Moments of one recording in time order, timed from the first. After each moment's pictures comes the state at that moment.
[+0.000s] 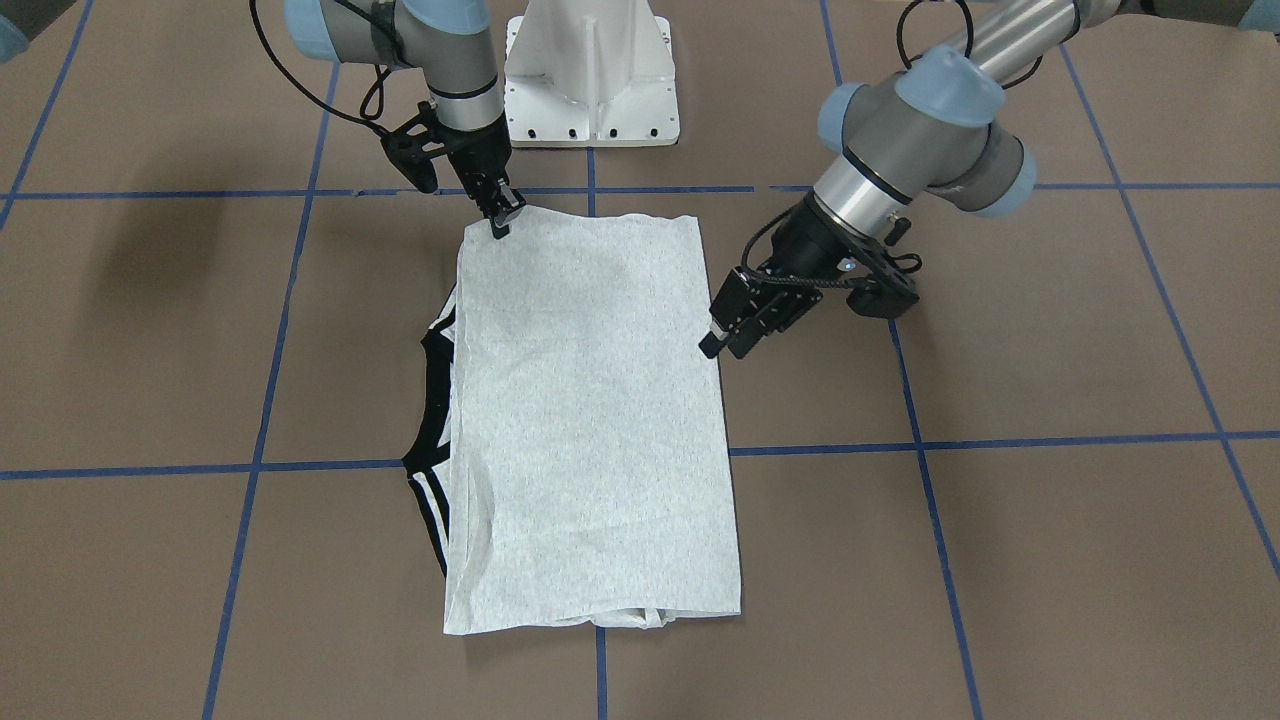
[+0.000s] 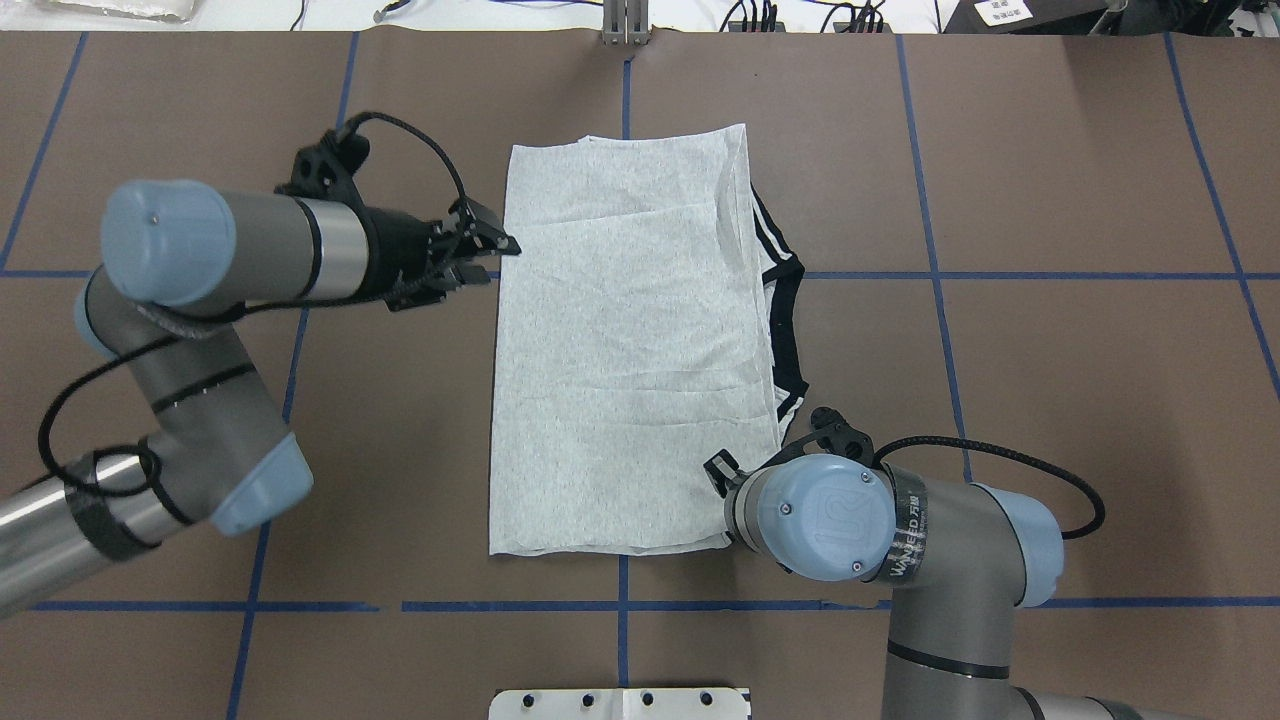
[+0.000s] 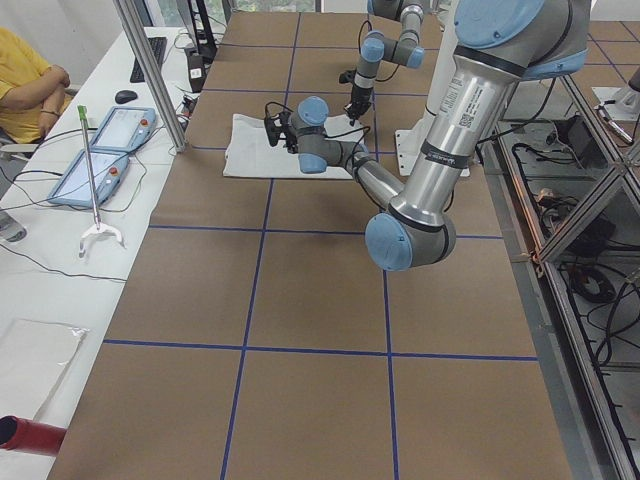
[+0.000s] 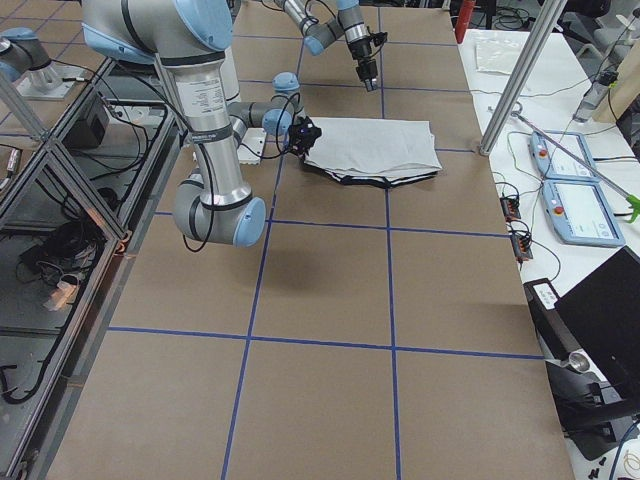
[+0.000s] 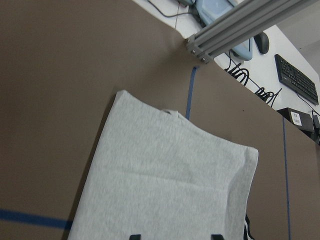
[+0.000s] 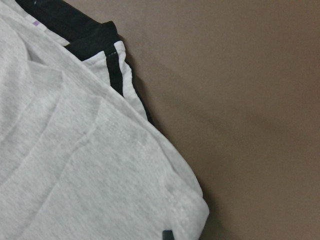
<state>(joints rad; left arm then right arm) -0.63 -2.00 -1.73 -2.39 -1.80 -1.85 0.26 -1.16 1.94 -1.53 1.59 2.31</state>
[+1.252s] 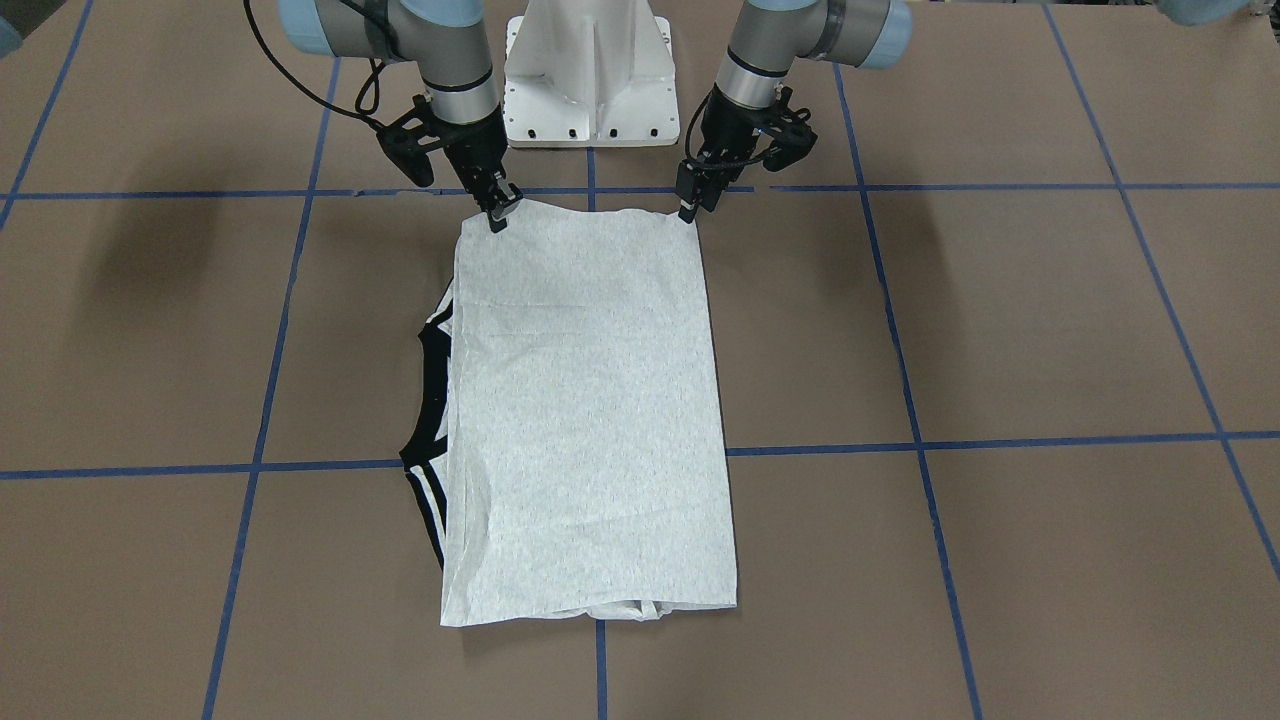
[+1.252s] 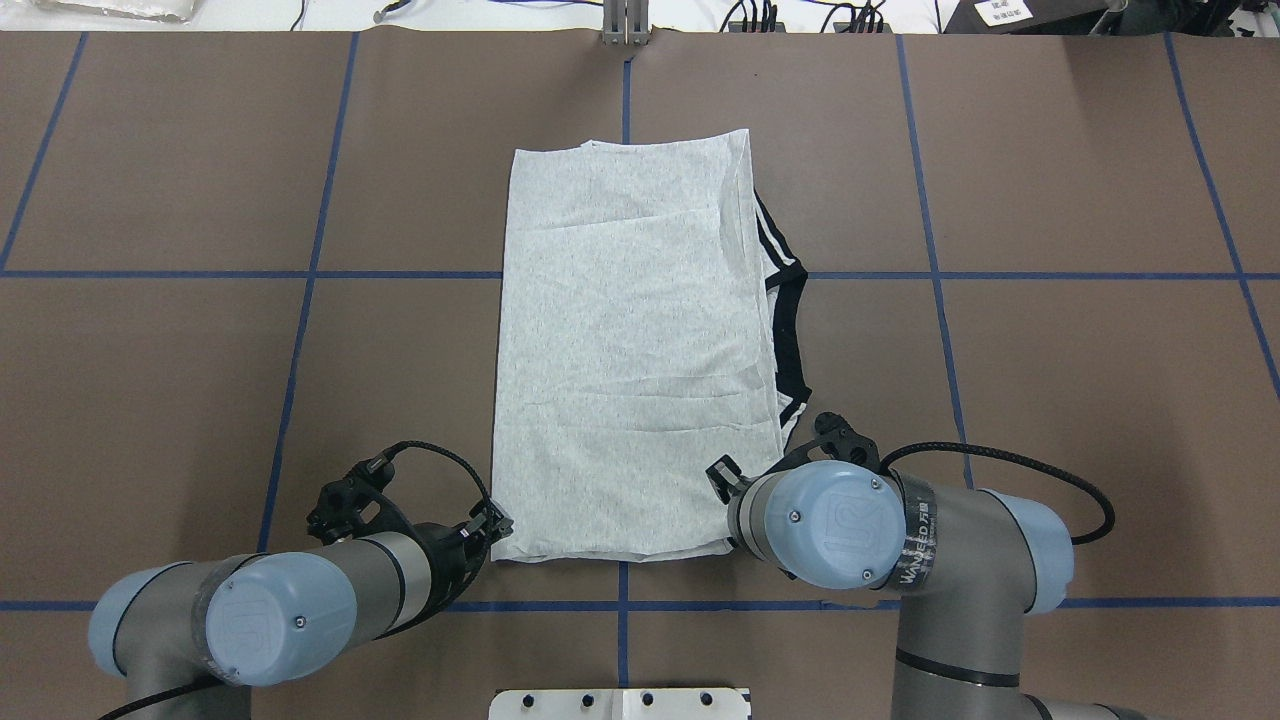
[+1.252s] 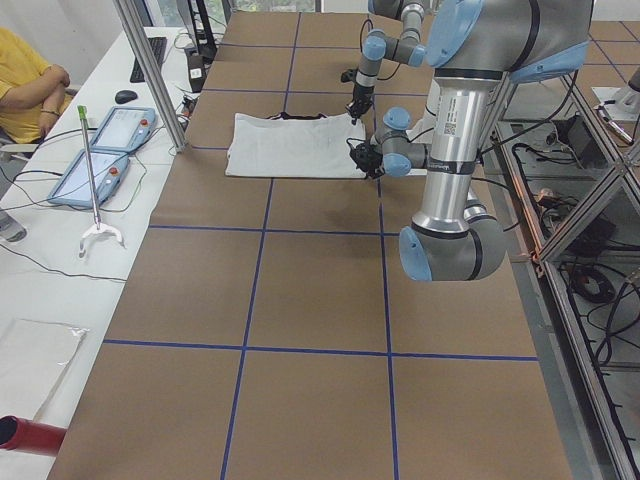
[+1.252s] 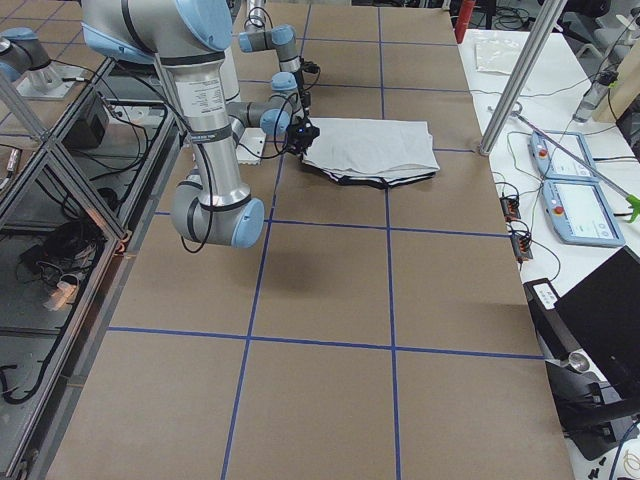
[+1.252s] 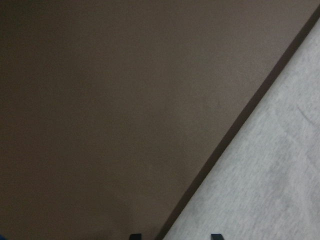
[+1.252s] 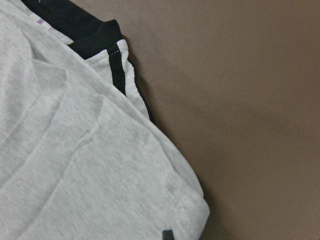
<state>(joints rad) -0.17 -1.83 -1.94 -2.01 -1.44 -2.20 0.25 -1.17 1.96 -1.53 1.59 2.31</state>
